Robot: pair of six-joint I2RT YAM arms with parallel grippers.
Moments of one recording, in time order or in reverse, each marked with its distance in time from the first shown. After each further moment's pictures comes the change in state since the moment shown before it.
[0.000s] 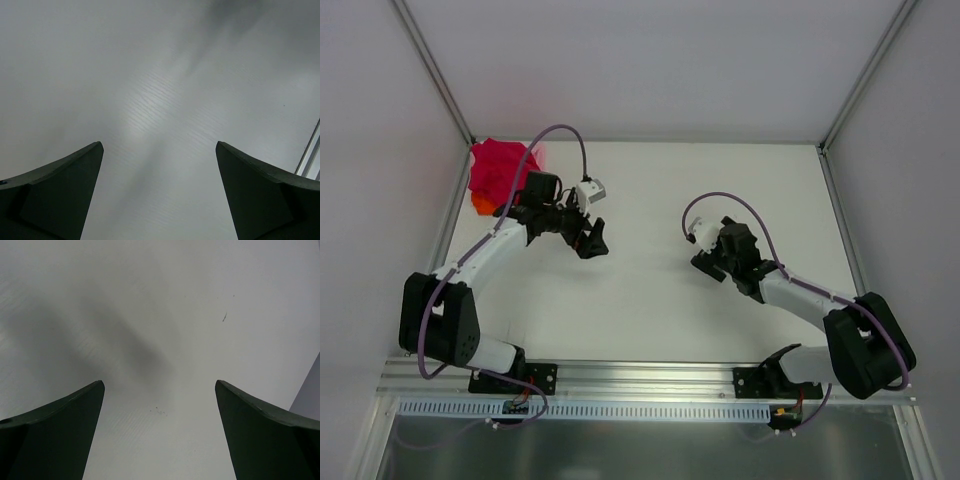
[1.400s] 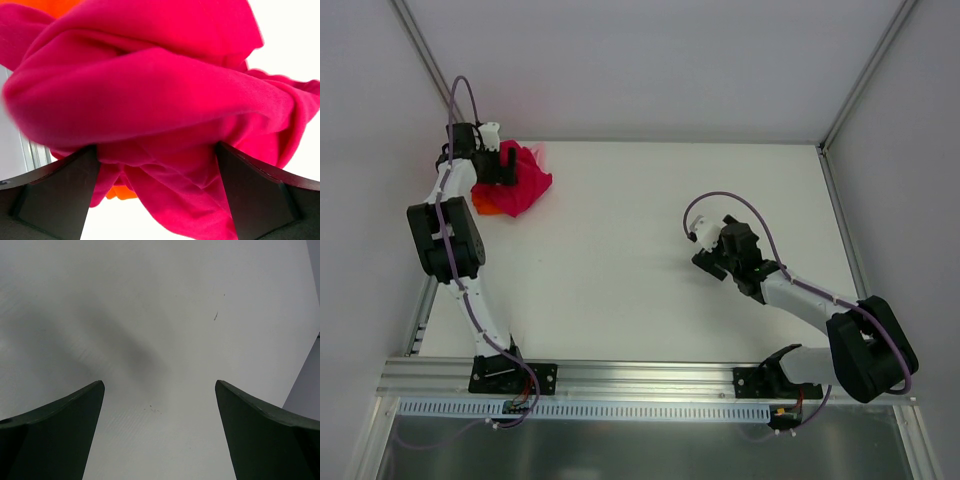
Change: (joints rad) left arm 0.506 0.663 0.674 0.012 -0.441 -0.106; right arm 0.000 -0.019 0.000 0.000 0.018 0.000
